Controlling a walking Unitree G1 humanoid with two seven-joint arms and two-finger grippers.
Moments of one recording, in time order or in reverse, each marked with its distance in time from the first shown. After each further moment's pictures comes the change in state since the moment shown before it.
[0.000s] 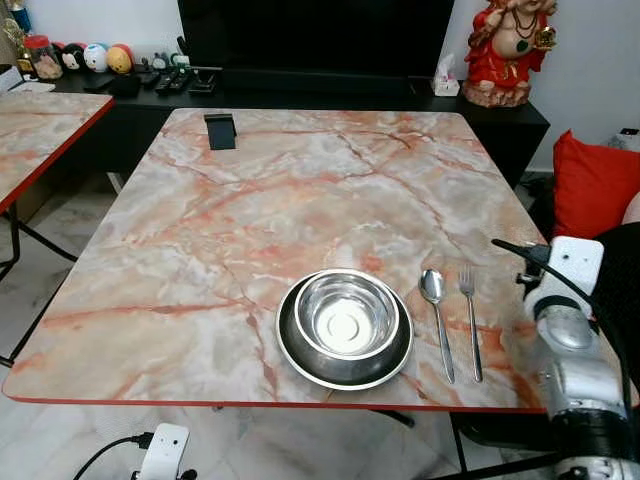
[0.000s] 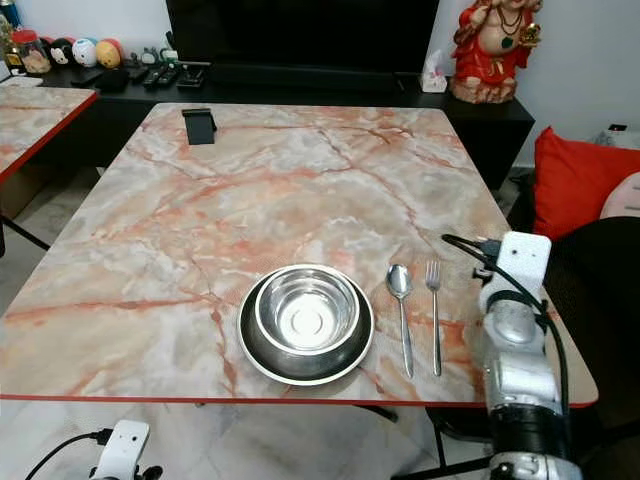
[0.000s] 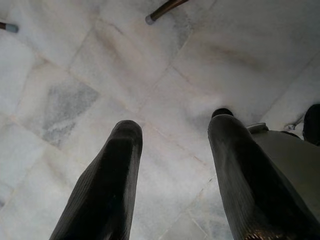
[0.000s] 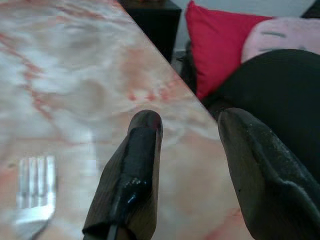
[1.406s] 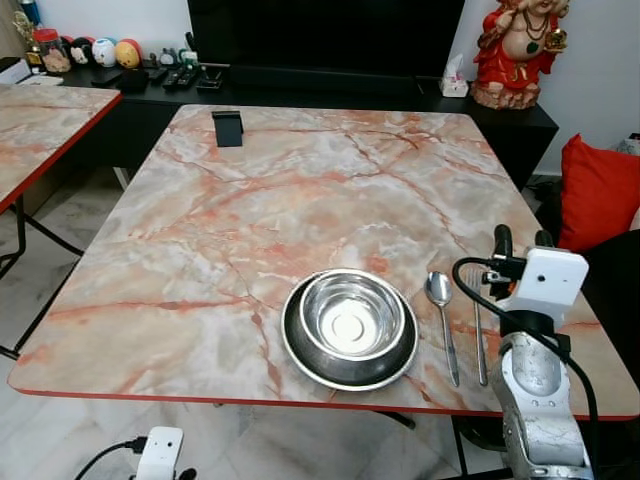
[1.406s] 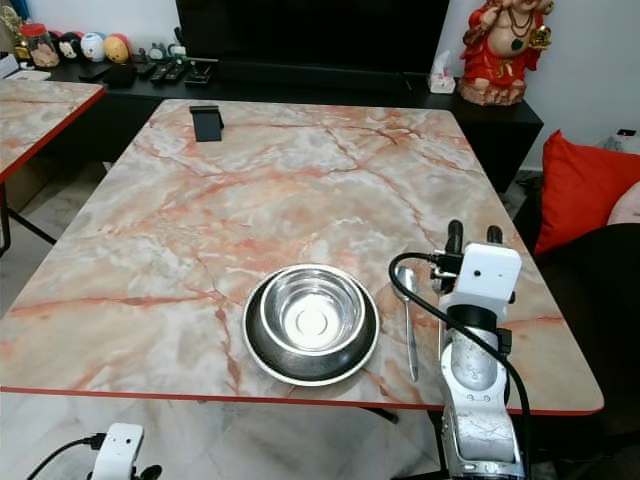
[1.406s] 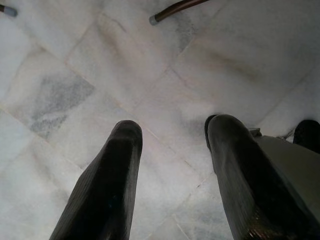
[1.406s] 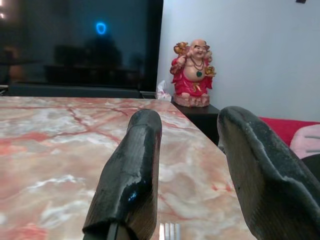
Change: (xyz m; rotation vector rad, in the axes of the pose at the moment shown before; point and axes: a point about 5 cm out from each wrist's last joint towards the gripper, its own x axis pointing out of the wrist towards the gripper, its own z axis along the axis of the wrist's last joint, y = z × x) left arm -0.002 0.001 -0.005 -0.067 -0.030 0.005; right arm -0.075 0.049 0.023 0.074 -0.458 0.130
